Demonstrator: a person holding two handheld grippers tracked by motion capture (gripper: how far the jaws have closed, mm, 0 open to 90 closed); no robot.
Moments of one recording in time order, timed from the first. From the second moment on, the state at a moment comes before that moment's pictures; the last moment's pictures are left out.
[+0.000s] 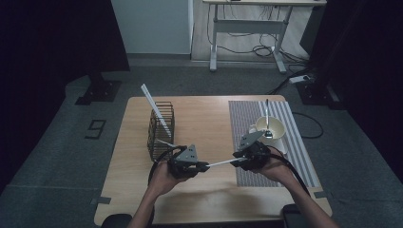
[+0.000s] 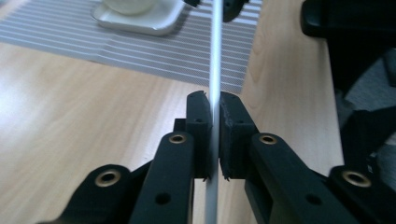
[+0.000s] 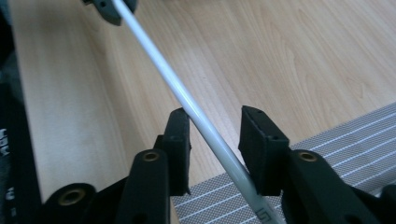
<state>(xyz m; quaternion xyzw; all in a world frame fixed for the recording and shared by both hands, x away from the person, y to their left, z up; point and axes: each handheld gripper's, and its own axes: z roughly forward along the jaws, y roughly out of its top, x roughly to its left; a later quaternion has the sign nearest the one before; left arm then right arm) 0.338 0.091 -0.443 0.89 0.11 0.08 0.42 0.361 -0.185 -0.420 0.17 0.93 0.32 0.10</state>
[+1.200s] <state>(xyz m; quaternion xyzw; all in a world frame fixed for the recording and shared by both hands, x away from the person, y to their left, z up) 0.337 0.104 -0.436 0.85 0.20 0.14 0.46 0.348 -0.196 -0.415 0.11 0.95 0.30 0.05</state>
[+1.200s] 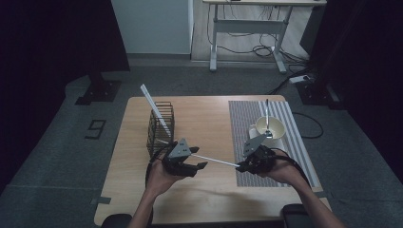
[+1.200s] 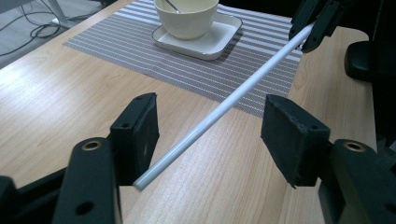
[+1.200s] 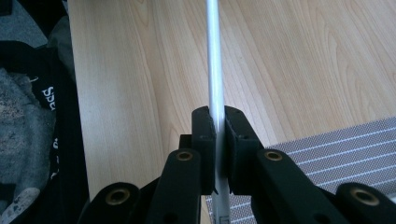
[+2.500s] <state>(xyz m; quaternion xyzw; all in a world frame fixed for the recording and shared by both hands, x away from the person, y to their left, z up) 0.312 0.107 -0.464 0.84 0.24 0.11 0.48 0.373 -0.249 -0.408 0.22 0.92 0.29 0.12</state>
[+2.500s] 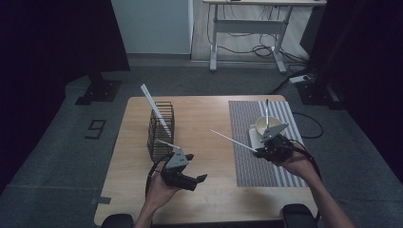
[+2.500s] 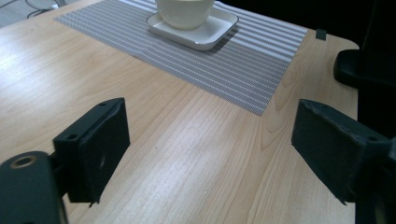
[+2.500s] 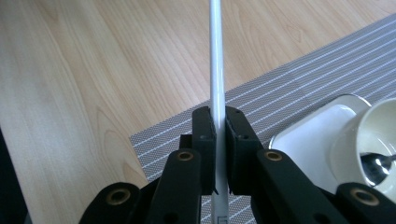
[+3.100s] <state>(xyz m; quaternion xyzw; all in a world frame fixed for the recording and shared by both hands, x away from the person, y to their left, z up) 0.305 0.105 -0.495 0.84 0.26 0.12 0.46 0.387 -0.270 -0.412 0.26 0.91 0.27 0.14</state>
